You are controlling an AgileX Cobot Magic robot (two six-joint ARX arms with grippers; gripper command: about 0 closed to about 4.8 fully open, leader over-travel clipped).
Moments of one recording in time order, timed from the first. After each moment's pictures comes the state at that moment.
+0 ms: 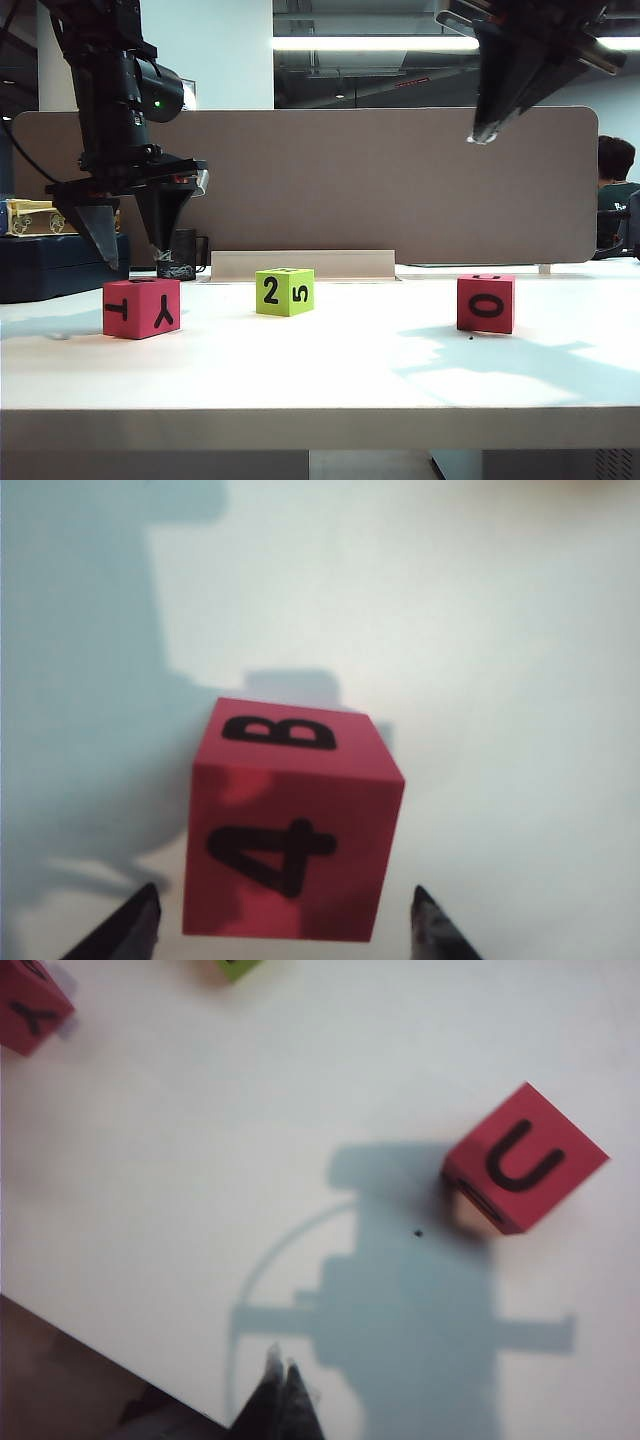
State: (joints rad) left arm -0.25 2.02 1.78 -1.19 0.11 0.07; right arm 0.43 1.40 1.29 -0.85 -0.17 0.11
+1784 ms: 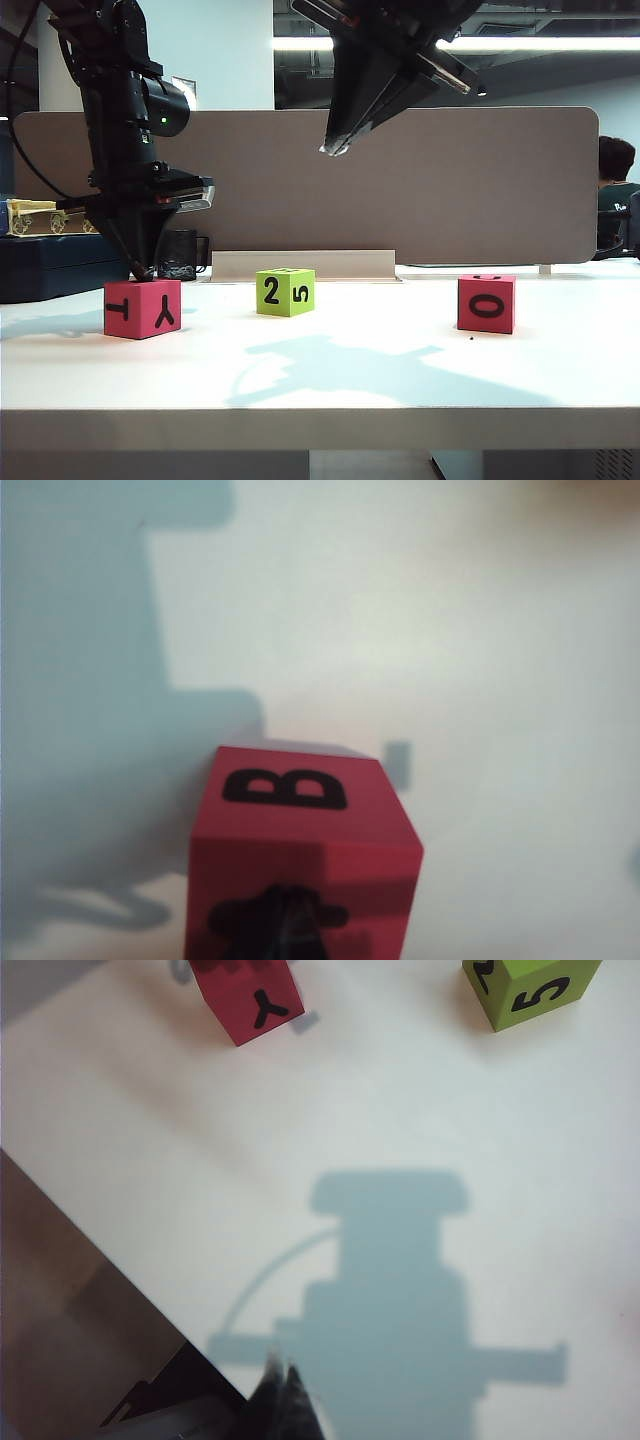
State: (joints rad) left arm -0.24 2.07 1.80 -1.13 0.11 0.09; right arm 0.73 1.50 1.29 -0.67 -0.13 0.14
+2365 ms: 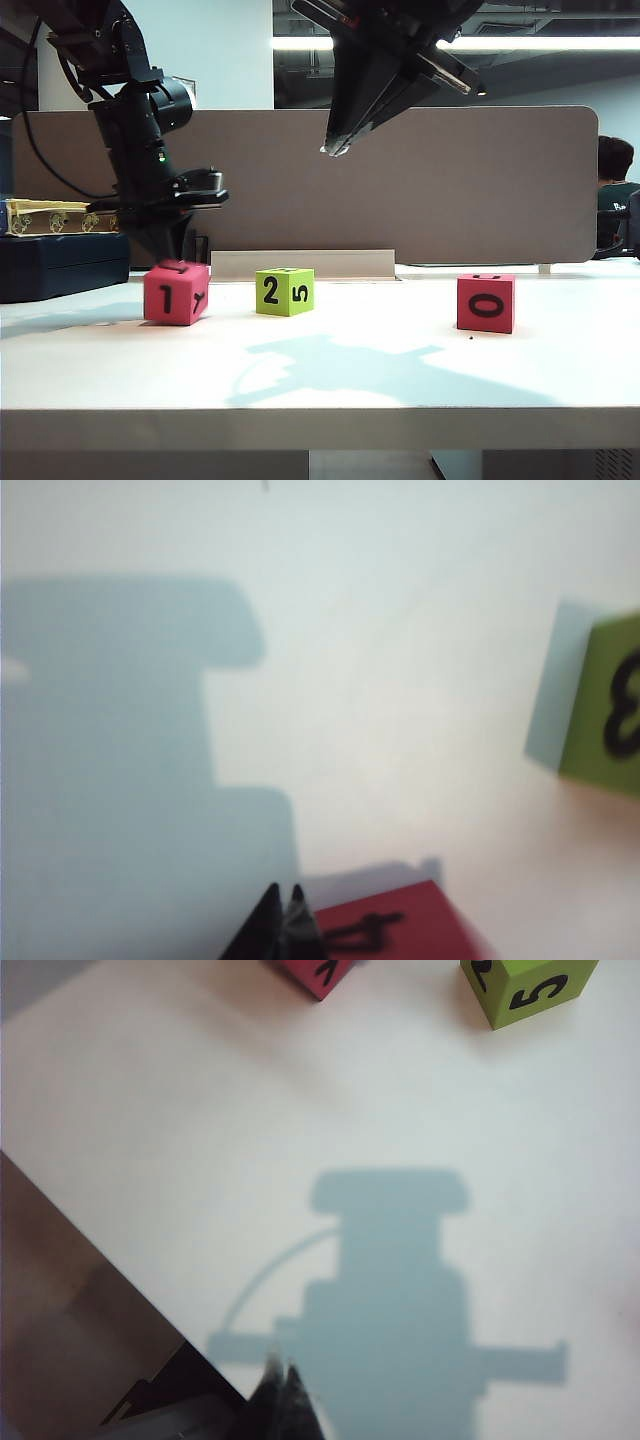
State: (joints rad) left arm -0.23 2.10 1.79 -0.77 0.07 0.10; right arm 0.73 1.50 1.29 -0.67 -0.13 0.14
